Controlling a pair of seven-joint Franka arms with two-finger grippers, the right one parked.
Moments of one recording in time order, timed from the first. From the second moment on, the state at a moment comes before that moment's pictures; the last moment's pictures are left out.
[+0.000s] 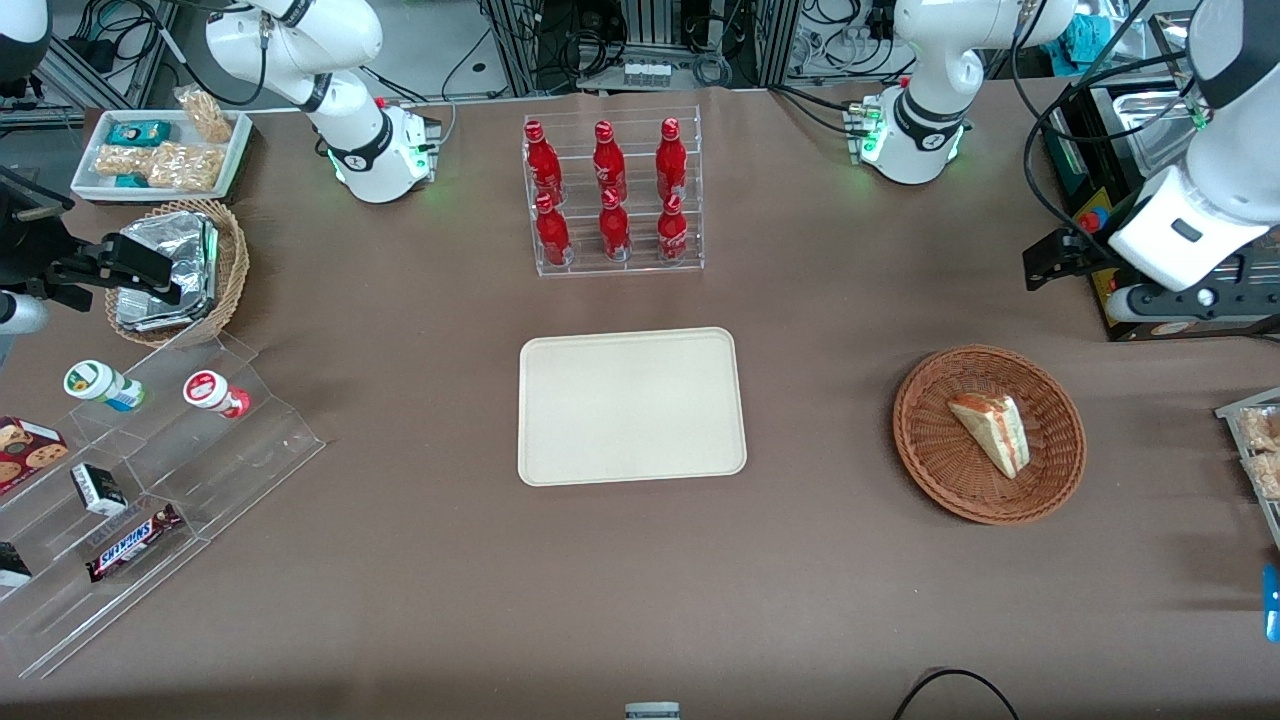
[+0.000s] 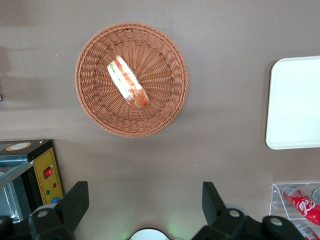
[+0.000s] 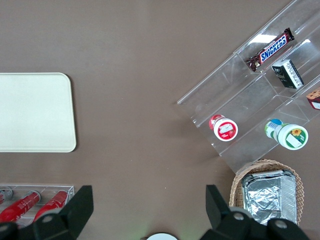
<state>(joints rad) -0.04 -0.01 -0.07 -1.62 0.02 1.51 -0.10</state>
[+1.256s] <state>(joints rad) -0.04 0.17 0.01 -2.03 0.02 2.09 -0.46</state>
